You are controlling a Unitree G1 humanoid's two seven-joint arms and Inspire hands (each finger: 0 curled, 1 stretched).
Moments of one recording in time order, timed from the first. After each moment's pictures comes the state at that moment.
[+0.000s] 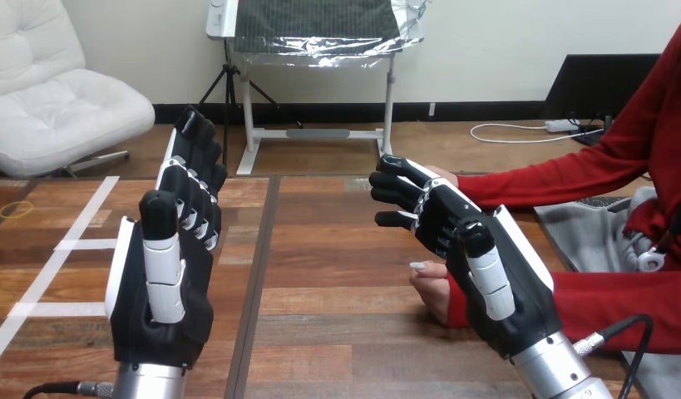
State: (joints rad) left arm 0.22 0.02 0.01 -0.14 -0.28 -0.46 -0.26; right arm 0.05 -0.16 0.08 0.08 0.20 -0.47 0.43
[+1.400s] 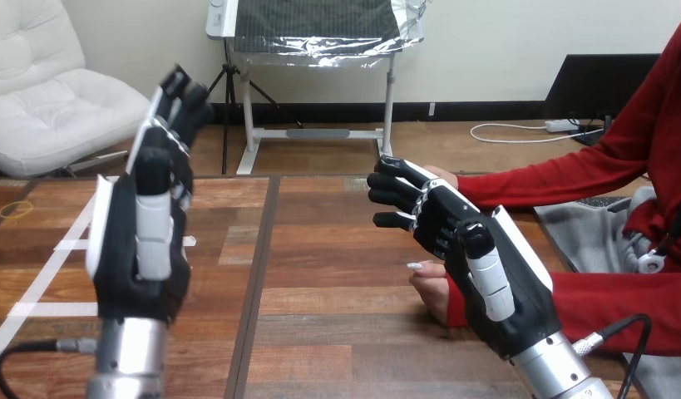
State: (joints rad) left arm 0.05 0.06 0.10 -0.02 -0.18 -0.50 -0.19; right arm 0.05 -0.16 0.07 0.08 0.21 -0.47 0.44
